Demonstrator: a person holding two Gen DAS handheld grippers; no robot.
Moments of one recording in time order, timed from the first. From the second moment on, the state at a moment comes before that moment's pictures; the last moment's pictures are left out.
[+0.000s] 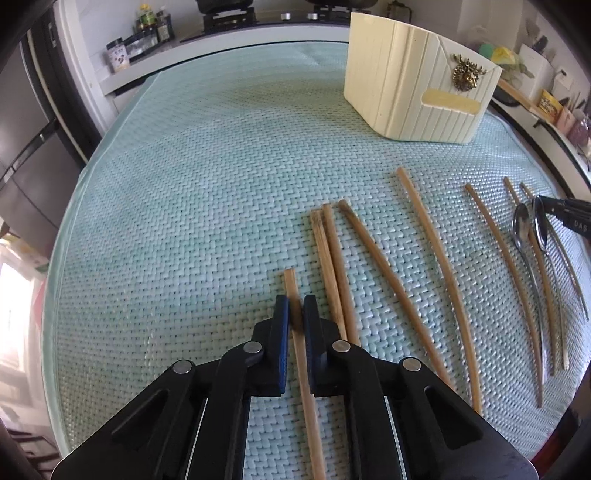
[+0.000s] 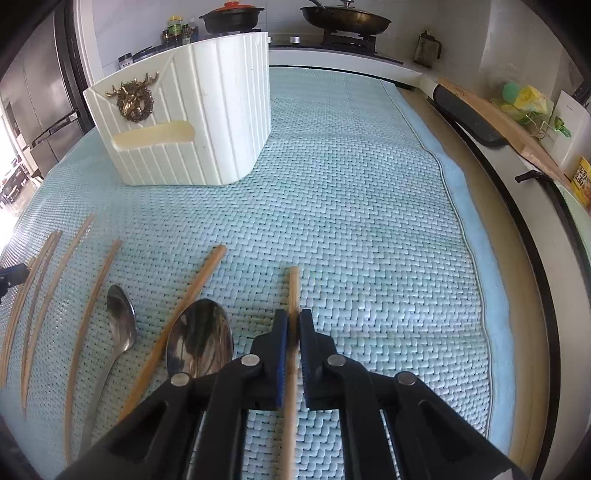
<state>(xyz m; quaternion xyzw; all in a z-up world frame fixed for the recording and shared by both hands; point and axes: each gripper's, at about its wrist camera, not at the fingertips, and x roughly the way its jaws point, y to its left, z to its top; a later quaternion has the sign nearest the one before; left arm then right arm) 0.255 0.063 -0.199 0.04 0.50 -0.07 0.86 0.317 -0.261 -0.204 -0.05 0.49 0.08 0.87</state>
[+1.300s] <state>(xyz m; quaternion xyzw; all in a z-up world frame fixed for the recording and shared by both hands) 0.359 0.030 0.097 -0.10 0.24 -0.16 0.95 0.360 -0.203 0.092 0.05 0.15 0.19 0.97</state>
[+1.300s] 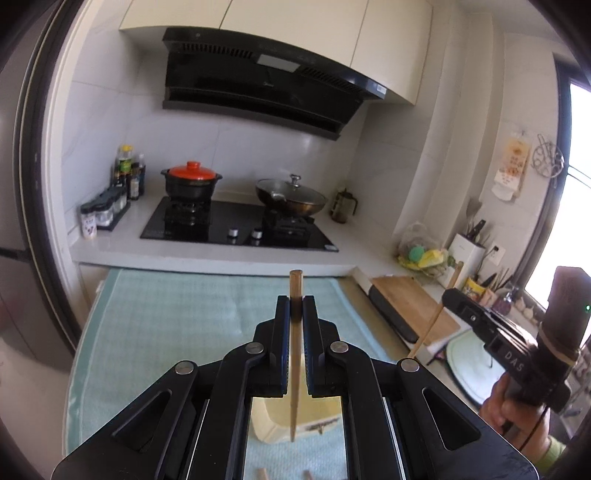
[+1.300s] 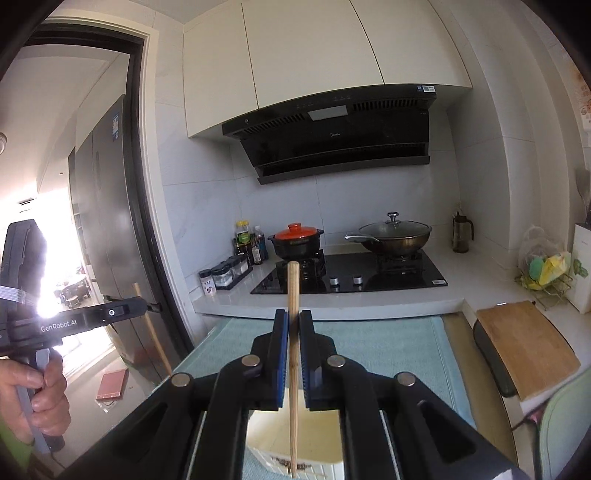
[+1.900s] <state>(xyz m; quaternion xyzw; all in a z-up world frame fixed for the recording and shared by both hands) 0.480 -0.017 -0.035 -0.09 0.41 -0.12 0.90 0.506 -0.187 -0.052 0.05 0.35 0.16 0.92</state>
